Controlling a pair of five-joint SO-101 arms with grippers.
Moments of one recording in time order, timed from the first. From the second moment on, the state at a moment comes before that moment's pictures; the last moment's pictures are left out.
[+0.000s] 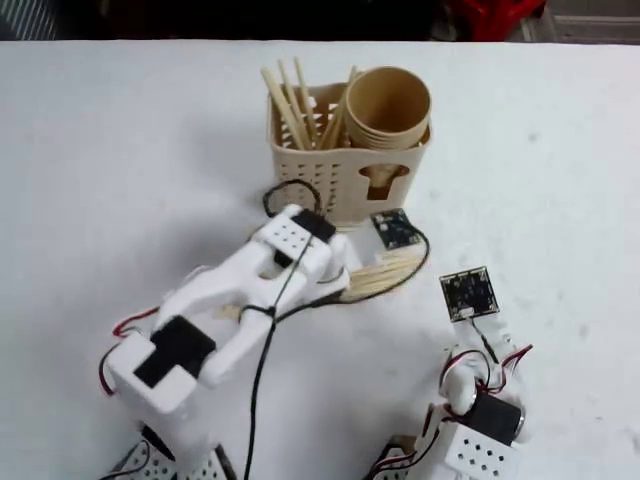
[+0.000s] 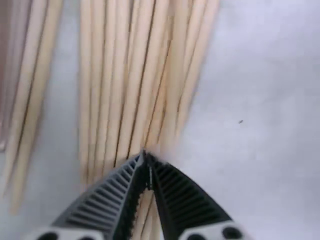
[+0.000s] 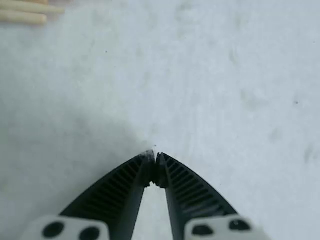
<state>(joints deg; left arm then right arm) 29.8 14.1 18.5 64.2 -29.1 21.2 -102.9 96.4 71.5 38.9</state>
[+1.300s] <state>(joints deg) 32.7 17.6 12.3 62.0 -31.2 21.2 -102.9 96.4 71.5 38.9</state>
